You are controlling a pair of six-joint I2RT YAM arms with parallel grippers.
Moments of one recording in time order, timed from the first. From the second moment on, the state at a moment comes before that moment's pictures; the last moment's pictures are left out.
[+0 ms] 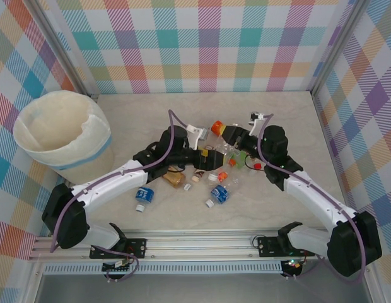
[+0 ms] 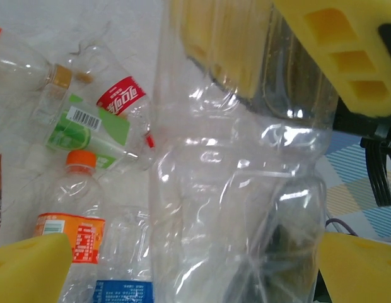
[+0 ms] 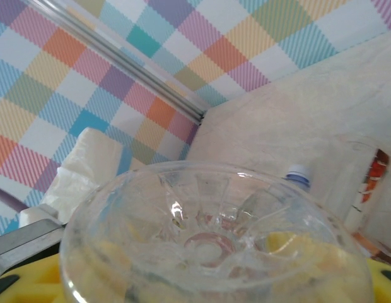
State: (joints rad) left arm -0.78 1.40 1.05 -0.12 0.40 -0.54; right arm 0.46 1.13 0.75 0.25 -0.37 0.81
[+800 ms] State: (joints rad) left arm -0.79 1.43 1.07 -0.08 0.41 -0.51; right arm 0.52 1.18 0.81 0.23 -0.37 0.75
